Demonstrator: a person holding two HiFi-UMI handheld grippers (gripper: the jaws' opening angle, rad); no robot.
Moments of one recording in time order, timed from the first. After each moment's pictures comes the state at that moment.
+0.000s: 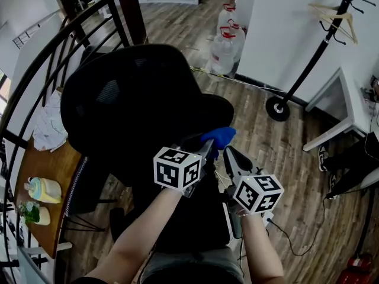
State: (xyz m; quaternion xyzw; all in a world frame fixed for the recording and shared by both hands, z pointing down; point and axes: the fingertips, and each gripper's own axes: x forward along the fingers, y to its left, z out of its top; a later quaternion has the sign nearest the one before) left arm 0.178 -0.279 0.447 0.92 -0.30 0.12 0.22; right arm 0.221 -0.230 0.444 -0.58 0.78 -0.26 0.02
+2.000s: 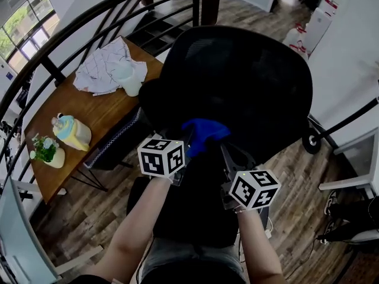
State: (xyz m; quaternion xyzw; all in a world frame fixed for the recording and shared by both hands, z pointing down) left arm -0.105 -0.288 0.456 0.81 -0.53 0.05 0.26; right arm -0.003 -0.240 0.439 -0.40 0.88 -0.27 -0.03
